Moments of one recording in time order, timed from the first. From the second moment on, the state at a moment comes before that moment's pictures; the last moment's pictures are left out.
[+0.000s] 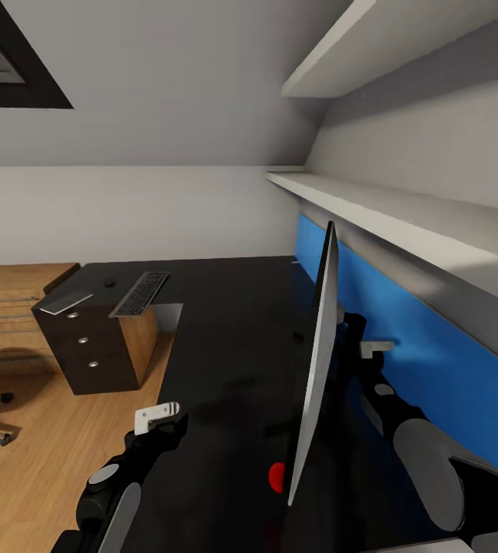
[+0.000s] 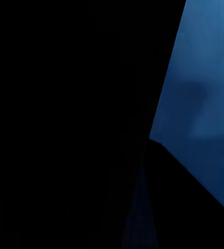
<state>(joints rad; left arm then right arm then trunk) -0.12 -0.04 -0.12 -1.60 0.30 0.56 0.27 -0.93 -0.06 -0.32 -0.23 0.35 -0.41 -0.05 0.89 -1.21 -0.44</state>
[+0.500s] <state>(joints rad) -0.12 -0.04 -0.12 -1.60 0.30 0.56 0.27 -0.90 -0.06 -0.30 -0.22 0.34 -0.41 -0.05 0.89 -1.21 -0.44</state>
